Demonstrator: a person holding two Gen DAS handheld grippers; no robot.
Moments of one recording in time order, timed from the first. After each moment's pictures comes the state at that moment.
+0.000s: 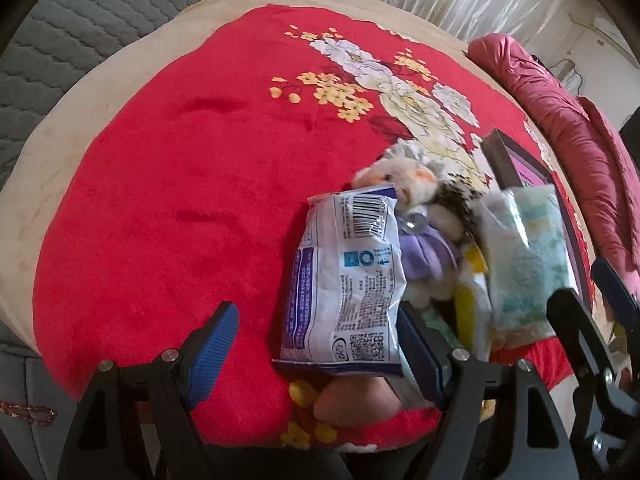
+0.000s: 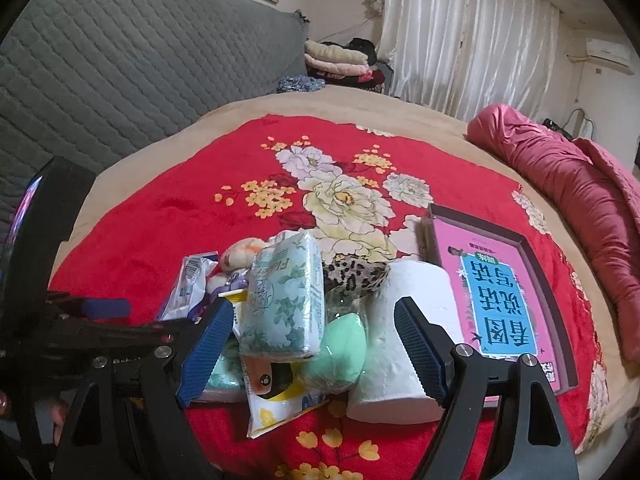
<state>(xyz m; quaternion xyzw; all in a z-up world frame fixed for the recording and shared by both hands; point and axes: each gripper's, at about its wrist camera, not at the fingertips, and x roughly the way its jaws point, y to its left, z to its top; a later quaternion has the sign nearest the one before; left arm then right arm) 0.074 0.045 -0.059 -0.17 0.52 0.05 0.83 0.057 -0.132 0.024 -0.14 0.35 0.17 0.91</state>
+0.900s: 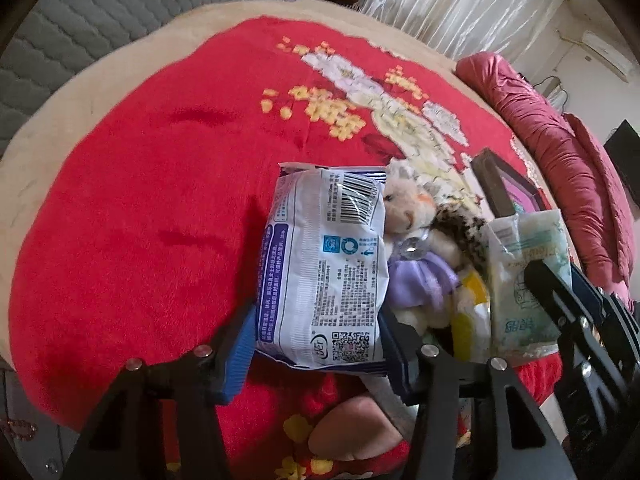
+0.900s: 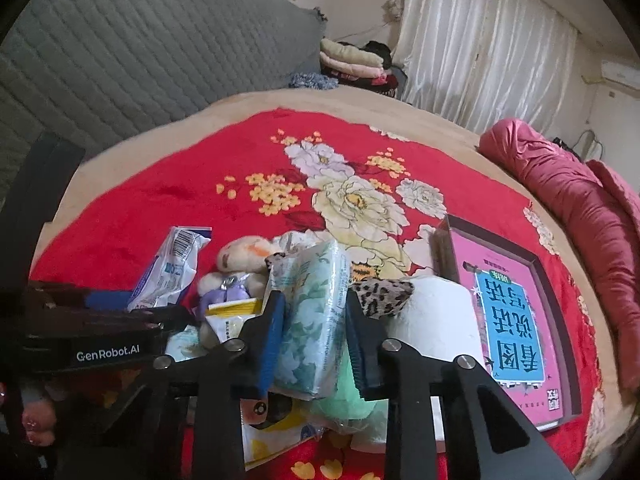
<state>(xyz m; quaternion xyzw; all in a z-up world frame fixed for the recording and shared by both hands) 0.079 0.050 -0.065 -0.19 0.48 0.02 0.85 0.078 -0.118 0.003 -0.17 0.34 0.18 0.91</state>
